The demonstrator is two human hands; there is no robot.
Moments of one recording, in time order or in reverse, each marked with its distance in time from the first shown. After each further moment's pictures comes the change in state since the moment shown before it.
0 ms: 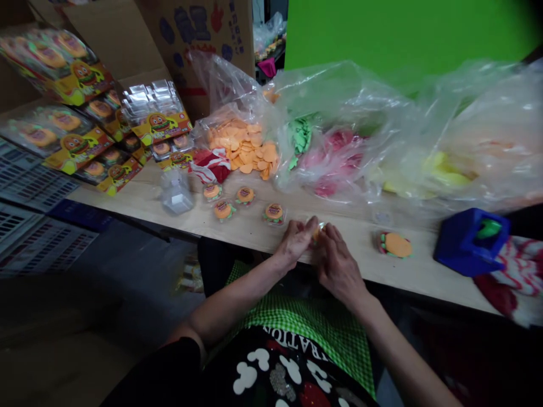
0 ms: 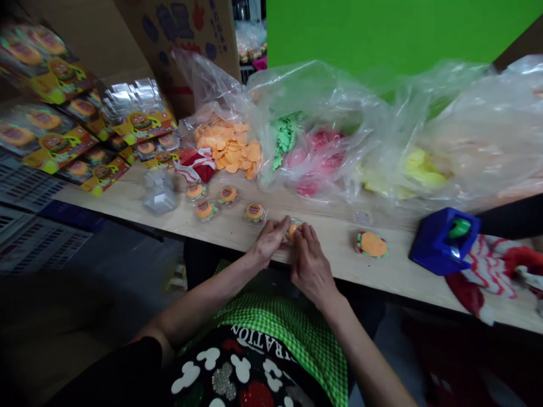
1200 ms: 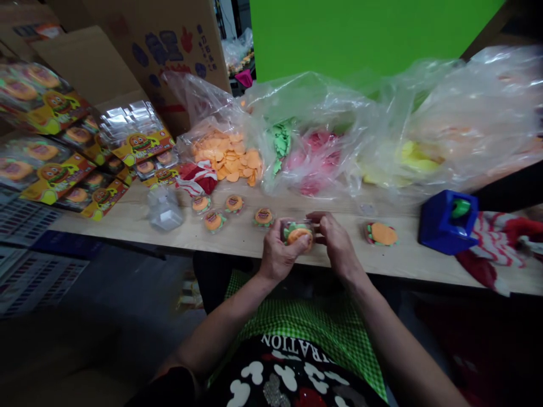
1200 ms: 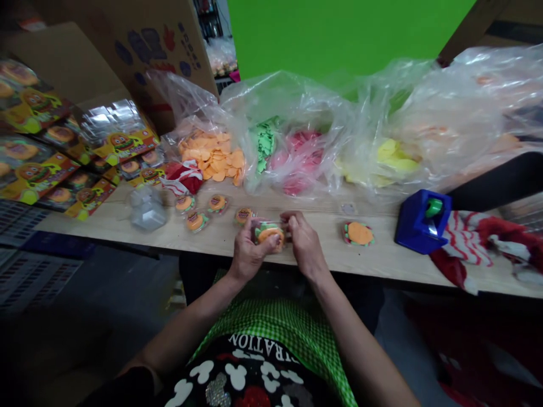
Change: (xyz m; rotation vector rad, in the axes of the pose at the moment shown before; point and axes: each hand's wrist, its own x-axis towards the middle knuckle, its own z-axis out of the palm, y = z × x) left_hand -0.039 0.022 -0.016 0.098 -0.062 0.446; right_hand 0.057 -0.025 -0.022 0.781 0.097 0.560
